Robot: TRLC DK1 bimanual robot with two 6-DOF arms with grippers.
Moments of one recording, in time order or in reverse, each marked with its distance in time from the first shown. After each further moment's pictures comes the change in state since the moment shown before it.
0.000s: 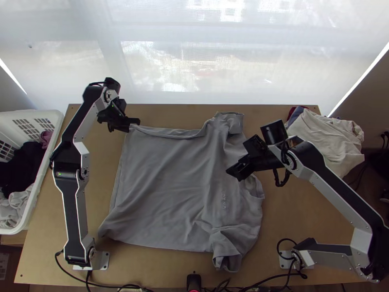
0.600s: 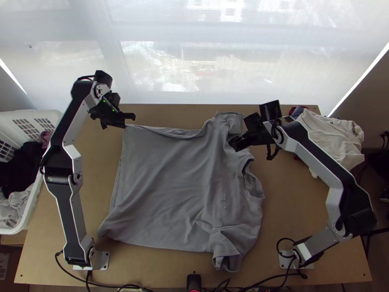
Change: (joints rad) left arm 0.013 -0.105 -0.013 -0.042 0.031 -0.007; right arm -0.135 0.308 0.179 0.198 0.108 -0.020
